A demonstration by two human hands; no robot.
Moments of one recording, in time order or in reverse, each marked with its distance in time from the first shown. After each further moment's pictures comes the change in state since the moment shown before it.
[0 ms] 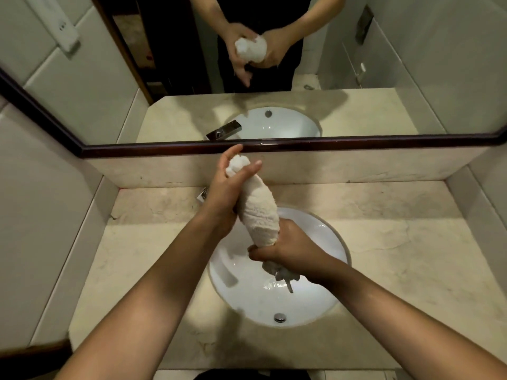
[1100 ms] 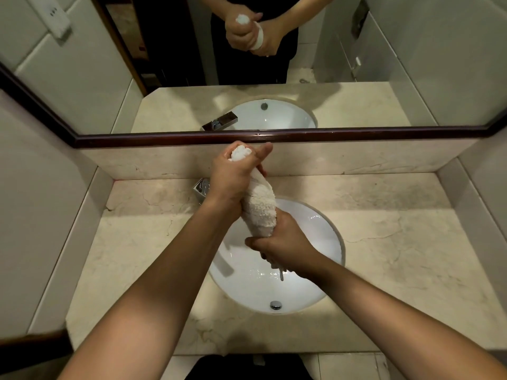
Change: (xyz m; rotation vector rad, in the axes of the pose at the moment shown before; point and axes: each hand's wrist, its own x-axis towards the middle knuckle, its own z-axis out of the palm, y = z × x) left_hand -0.019 0.010 0.020 0.062 0.067 0.118; right_hand -0.002 0.011 0.017 -0.035 0.146 -0.042
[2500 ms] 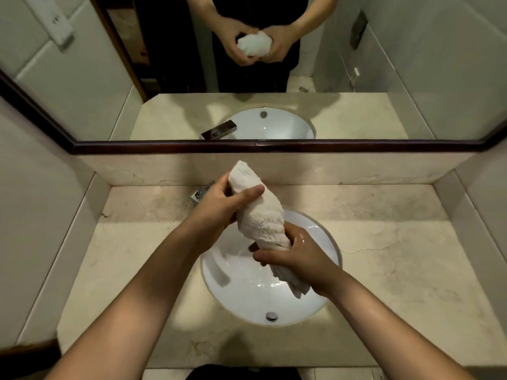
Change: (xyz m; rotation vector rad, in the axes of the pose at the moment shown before) left_hand -0.010 -0.008 -0.033 0.055 -0.251 -0.204; right_hand -0.023 -0.011 -0.030 0.215 -0.110 0.035
